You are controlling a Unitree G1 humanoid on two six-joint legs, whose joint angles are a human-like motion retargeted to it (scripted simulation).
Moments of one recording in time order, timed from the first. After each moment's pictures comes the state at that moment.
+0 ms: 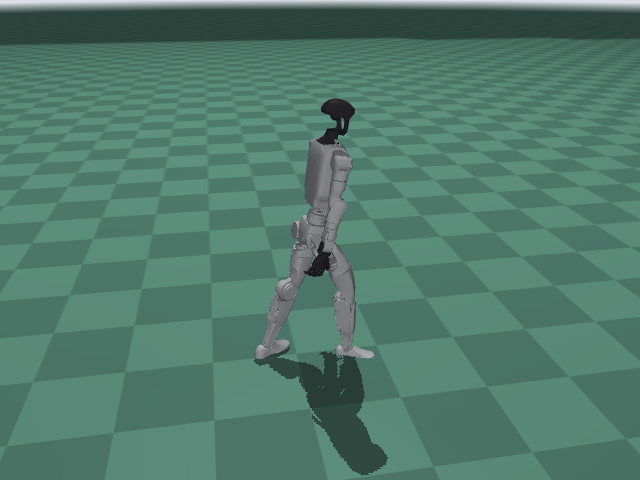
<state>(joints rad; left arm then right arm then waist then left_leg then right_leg) -0.23 0.26 0.26 1.45 0.84 -0.04 -0.18 0.01 -0.07 -0.26 1.64 -0.34 0.04 0.15 -0.02 -0.08 -0.06 0.10 -0.10 0.36 0.09 -0.38 0.01 -0.57 -0.16 -0.52 0.25 -0.01 -0.12</state>
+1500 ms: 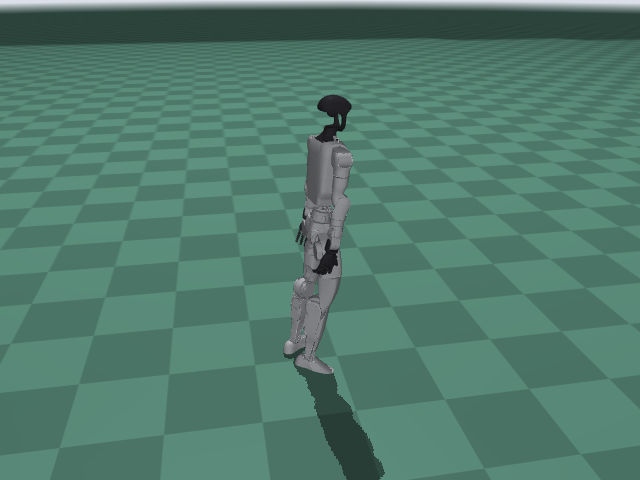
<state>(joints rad) -0.05 0.16 0.39 1.54 0.88 0.05 -0.21 0.01 -0.08 -0.23 1.63 -0.32 0.06 0.15 0.13 -0.07 -0.06 0.02 0.01 0.58 0.03 -0.19 -0.04 -0.04 -0.09 -0.64 0.03 -0.05 -0.02</state>
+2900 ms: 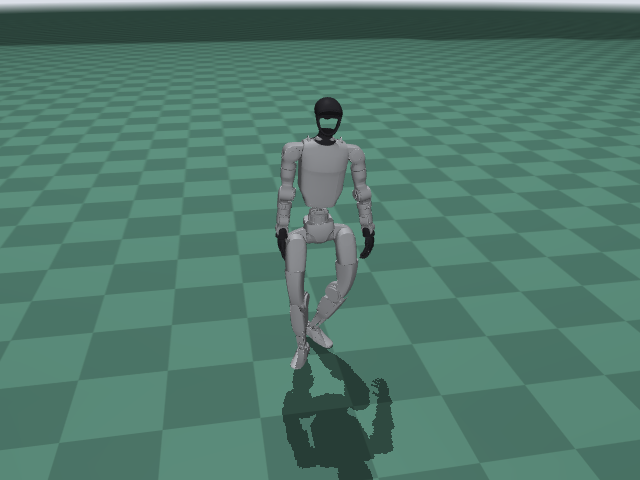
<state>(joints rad) -0.04 0.25 0.26 1.57 0.93 0.15 -0.12 0.00 -0.03 -0.23 1.59 -0.29 0.07 0.13 -0.05 -0.13 -0.09 -0.03 0.05 0.77 0.47 -0.23 -0.06 -0.16 -0.12 -0.45 0.17 -0.14 -0.09</state>
